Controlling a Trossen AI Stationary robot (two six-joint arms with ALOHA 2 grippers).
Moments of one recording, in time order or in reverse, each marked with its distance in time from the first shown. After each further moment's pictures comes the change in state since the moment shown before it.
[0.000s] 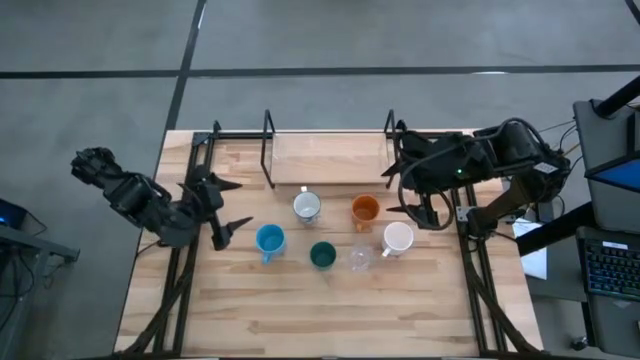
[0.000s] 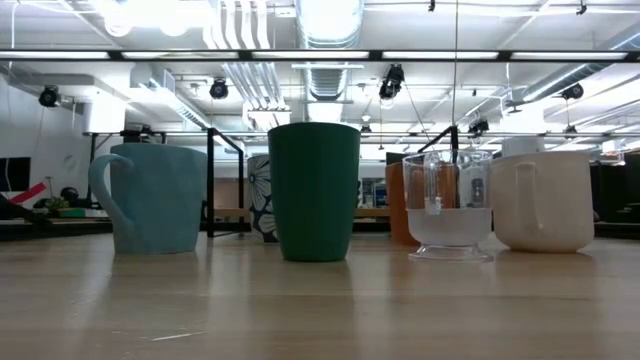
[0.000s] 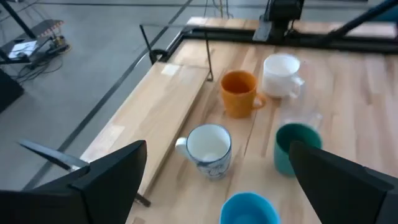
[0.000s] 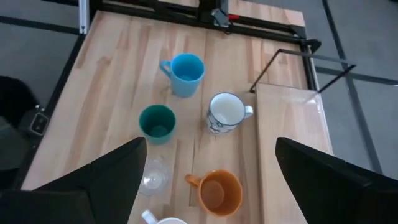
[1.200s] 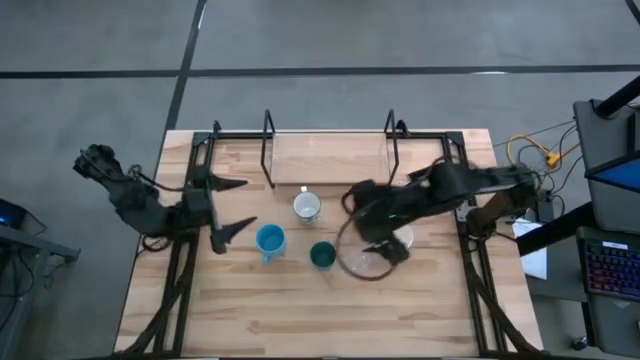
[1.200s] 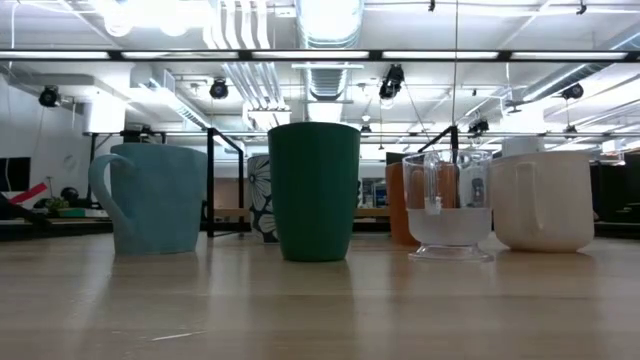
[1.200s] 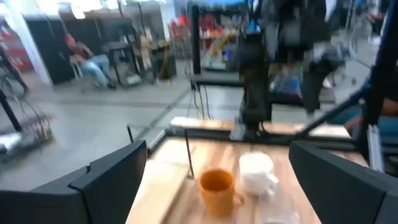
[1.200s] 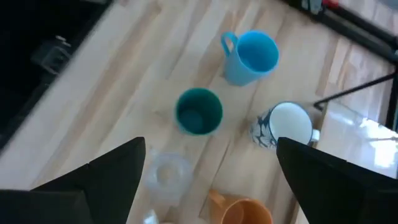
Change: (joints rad) left arm -0.065 -0.152 -0.236 0.744 -0.119 0.476; right arm 0.064 0.149 -0.155 0.130 -0.151 -0.237
